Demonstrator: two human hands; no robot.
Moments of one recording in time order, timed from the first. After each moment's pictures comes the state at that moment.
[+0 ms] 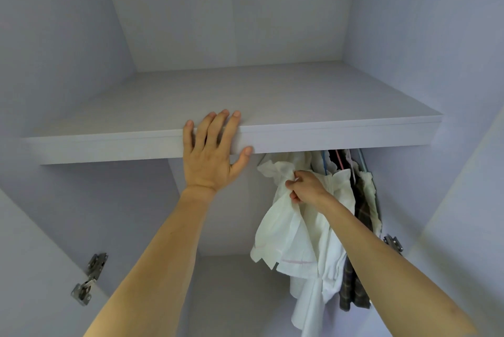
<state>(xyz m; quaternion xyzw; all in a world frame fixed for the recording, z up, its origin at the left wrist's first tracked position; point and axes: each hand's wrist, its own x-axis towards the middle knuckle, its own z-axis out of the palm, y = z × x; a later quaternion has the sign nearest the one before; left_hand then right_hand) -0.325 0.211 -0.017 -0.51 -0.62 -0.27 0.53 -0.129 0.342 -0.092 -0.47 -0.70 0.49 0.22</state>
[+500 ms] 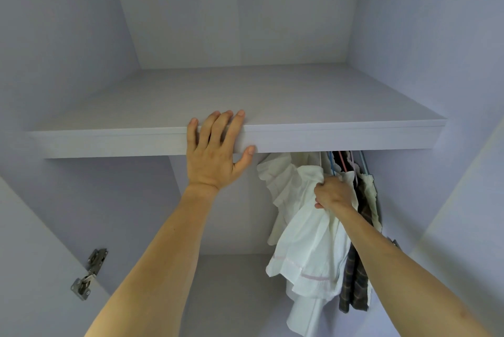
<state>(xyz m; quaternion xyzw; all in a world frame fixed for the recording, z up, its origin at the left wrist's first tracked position) -0.326 0.211 -0.016 -0.51 -0.63 -0.27 0.52 -0.095 0.360 -0.101 -0.61 -0.67 0.35 0.22</state>
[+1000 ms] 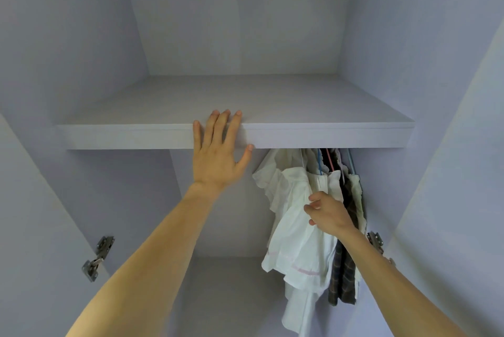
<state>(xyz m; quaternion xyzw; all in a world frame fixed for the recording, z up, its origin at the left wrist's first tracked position) -0.291 0.177 -0.003 -0.54 -0.72 -0.27 0.34 -0.041 0.288 -0.100 -0.51 -0.75 0.37 0.18</state>
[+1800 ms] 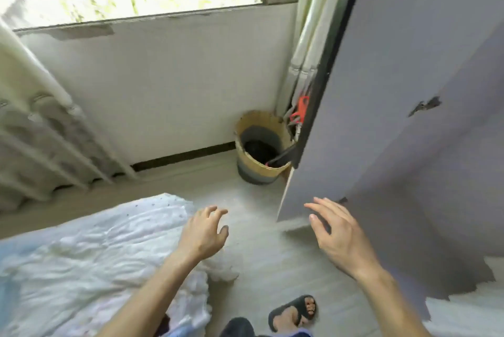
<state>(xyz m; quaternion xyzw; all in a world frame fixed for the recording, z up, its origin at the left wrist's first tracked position) -0.027 -0.503 -0.275 0.08 -0.97 -0.18 -0.16 -0.062 -0.201 -0.202 0.12 -0.95 0.28 -0.07</state>
